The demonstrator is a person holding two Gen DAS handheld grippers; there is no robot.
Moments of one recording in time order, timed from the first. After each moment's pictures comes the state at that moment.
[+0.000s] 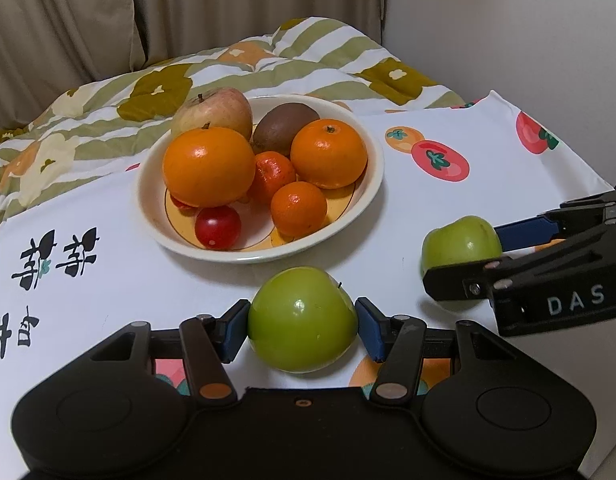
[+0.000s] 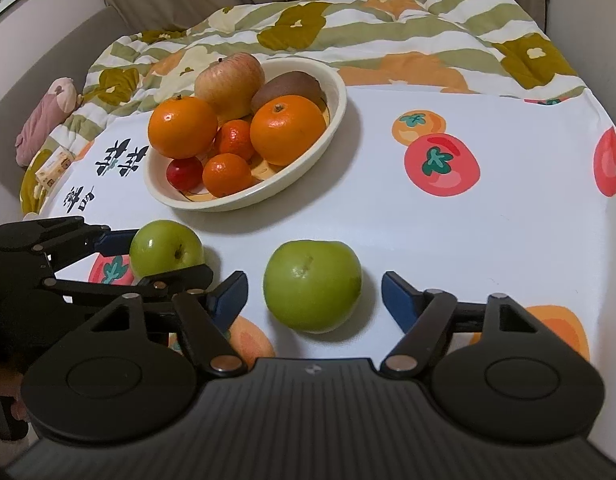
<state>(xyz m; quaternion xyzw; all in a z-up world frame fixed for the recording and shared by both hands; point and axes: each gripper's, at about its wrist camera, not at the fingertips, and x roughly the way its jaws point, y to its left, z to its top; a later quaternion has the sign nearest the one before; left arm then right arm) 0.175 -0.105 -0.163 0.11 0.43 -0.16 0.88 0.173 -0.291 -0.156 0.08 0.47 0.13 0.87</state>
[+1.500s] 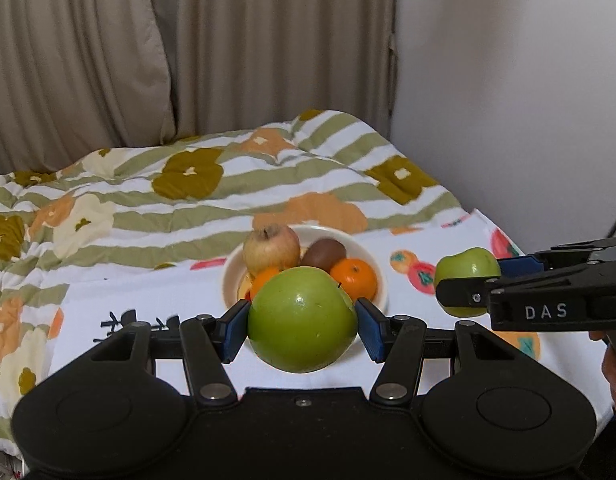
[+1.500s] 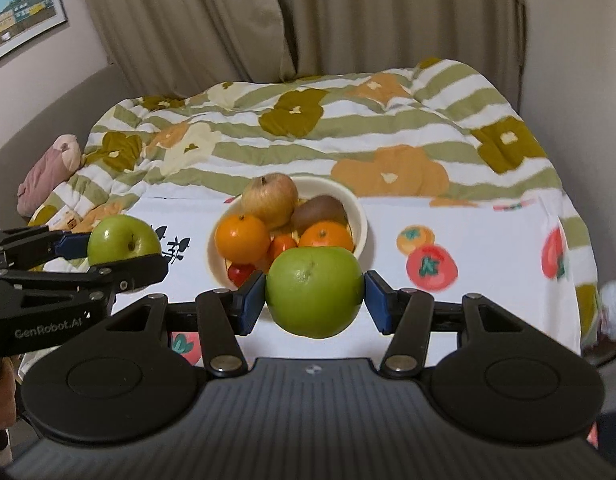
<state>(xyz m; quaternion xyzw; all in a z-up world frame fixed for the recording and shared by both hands) 0.149 -0.061 -0.042 0.07 0.34 -0.15 0.93 0.147 -0.271 -0.042 0.07 0.37 0.10 0.92</state>
